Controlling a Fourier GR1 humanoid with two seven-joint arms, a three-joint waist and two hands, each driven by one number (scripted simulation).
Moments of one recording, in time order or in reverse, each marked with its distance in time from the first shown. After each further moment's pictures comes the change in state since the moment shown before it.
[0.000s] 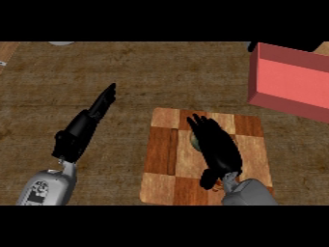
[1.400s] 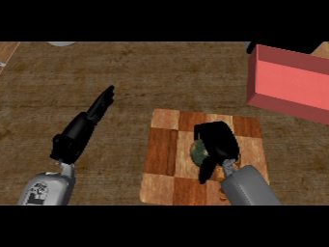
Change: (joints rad) left arm 0.022 -0.041 0.062 0.009 -0.054 -0.069 -0.035; right arm -0.090 0.025 -0.093 0.265 0.163 -0.145 -0.155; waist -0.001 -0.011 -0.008
